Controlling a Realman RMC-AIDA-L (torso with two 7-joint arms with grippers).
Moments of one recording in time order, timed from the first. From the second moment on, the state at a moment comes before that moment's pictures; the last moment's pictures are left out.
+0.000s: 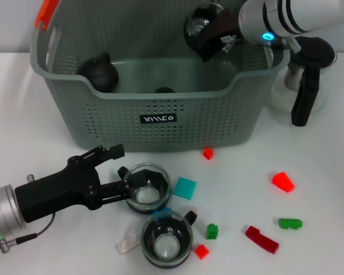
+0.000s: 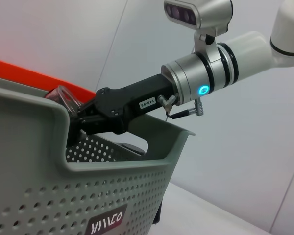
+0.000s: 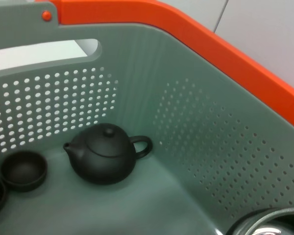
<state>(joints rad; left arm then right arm) -0.40 -2.13 0.30 0.42 2.11 1.69 -1.11 1.13 2.08 -1.17 -0.54 -2.35 -0.76 1.98</state>
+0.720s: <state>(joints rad) -0.39 -2.13 0.30 0.42 2.10 1.71 -1.11 1.01 2.10 -1.18 -0.81 -2.36 -0.89 2.08</state>
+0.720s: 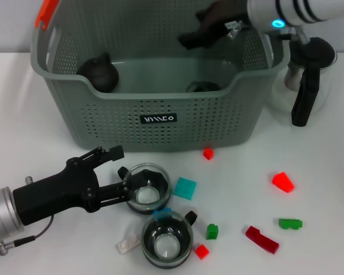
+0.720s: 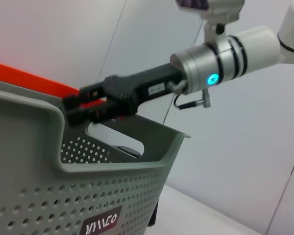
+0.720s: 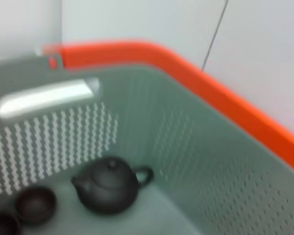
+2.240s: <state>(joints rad) -0.46 -2.11 0.58 0.99 2.24 1.83 -1.12 0.53 2.05 -0.94 -1.00 -2.12 -1.91 1.96</state>
